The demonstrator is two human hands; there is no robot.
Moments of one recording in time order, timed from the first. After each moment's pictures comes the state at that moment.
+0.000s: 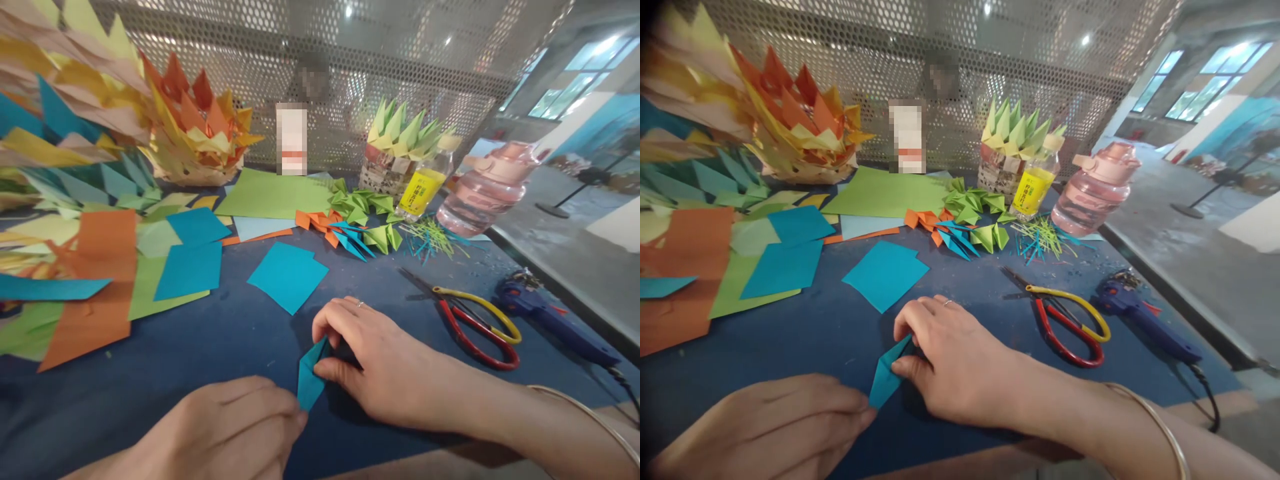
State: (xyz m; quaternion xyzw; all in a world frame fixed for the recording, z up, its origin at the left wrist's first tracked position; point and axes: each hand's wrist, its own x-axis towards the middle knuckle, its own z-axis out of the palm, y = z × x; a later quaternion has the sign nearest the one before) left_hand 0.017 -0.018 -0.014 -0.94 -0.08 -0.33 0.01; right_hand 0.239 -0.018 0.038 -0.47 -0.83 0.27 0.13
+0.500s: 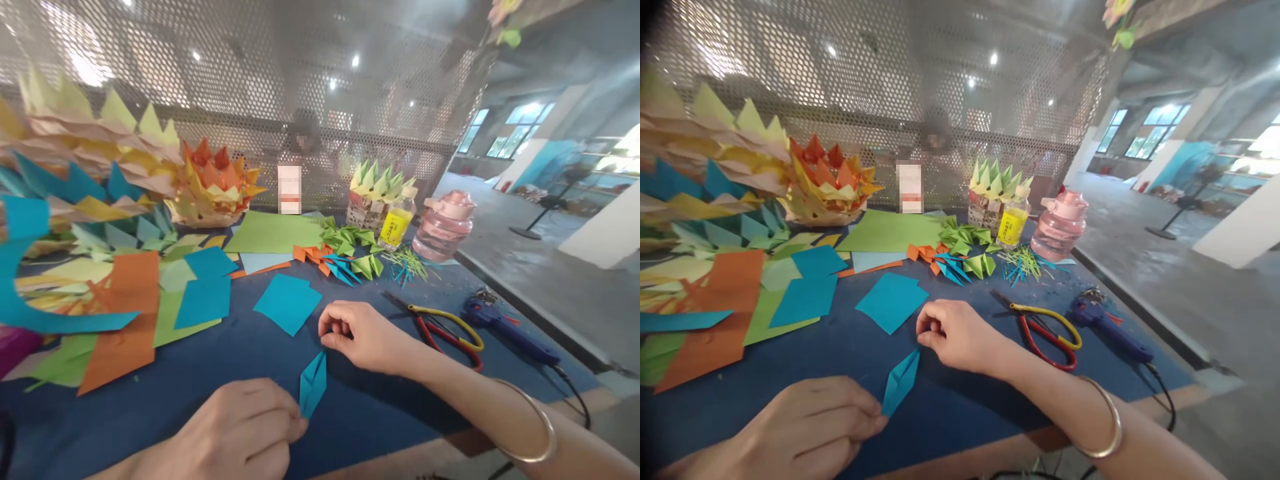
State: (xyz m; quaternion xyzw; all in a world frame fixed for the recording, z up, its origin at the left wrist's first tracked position) left_hand 0.021 -0.021 0.006 -0.91 -0.08 -0.39 -0.05; right_hand 0.250 0.005 0.029 -0.51 -0.80 0.26 0.20
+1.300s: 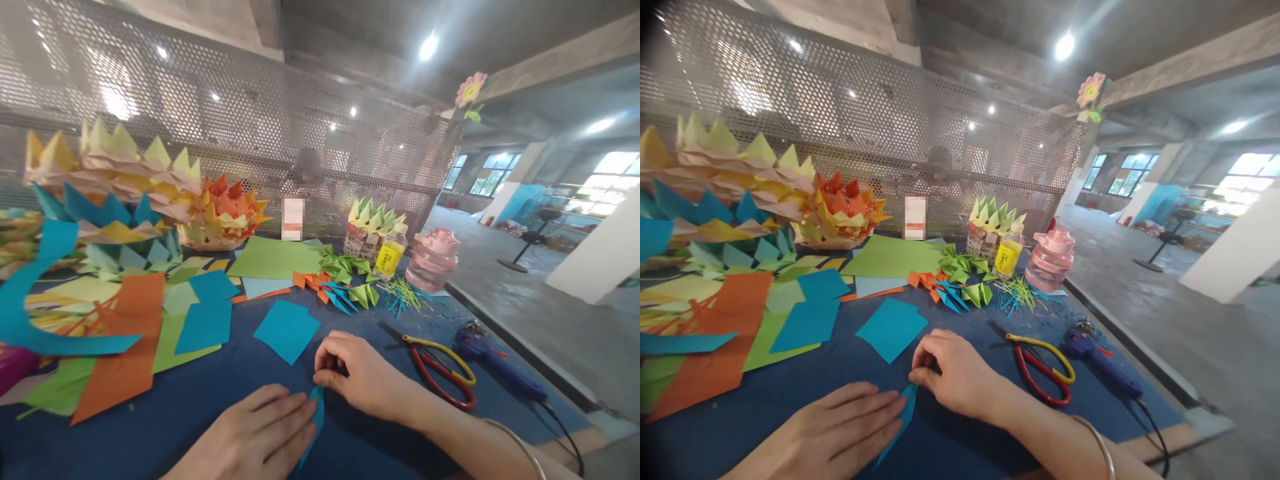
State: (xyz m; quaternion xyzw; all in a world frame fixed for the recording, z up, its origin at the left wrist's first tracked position) left_hand 0.035 0.010 -0.063 -0.88 -0.06 -0.45 0.14; right_hand 0.241 -0.005 0.036 -0.52 -0.81 0.21 0.18
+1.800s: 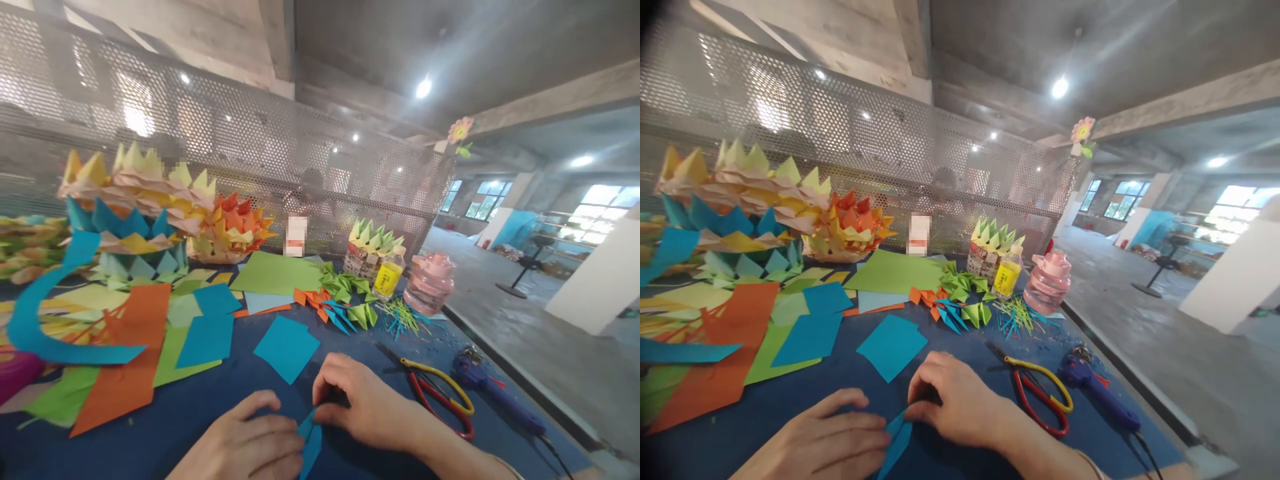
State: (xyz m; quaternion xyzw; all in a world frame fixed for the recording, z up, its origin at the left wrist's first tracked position) left_hand 0.043 0.012 -0.027 -0.84 -0.03 -0.54 0.06; right_hand 0.246 -0.009 0.042 -0.48 -0.84 0.21 0.13
